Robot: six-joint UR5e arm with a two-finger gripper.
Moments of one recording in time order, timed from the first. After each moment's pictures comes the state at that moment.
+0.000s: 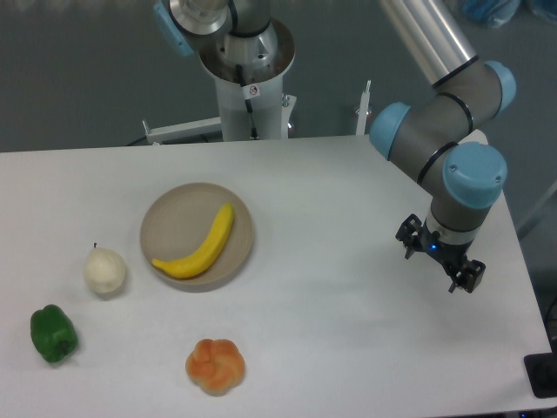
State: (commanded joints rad) arm 2.48 -2.14 -1.44 -1.04 1.58 1.46
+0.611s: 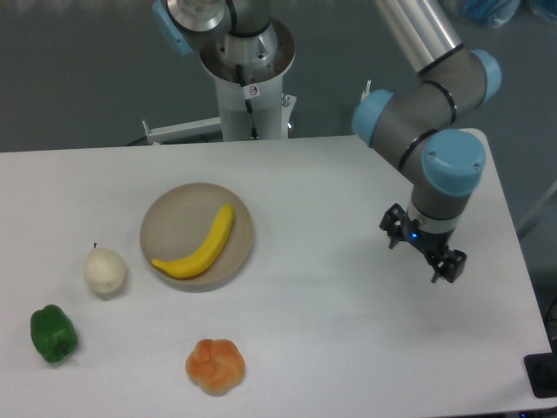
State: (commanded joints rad) arm 2.42 -2.01 -1.60 -1.03 1.59 1.44
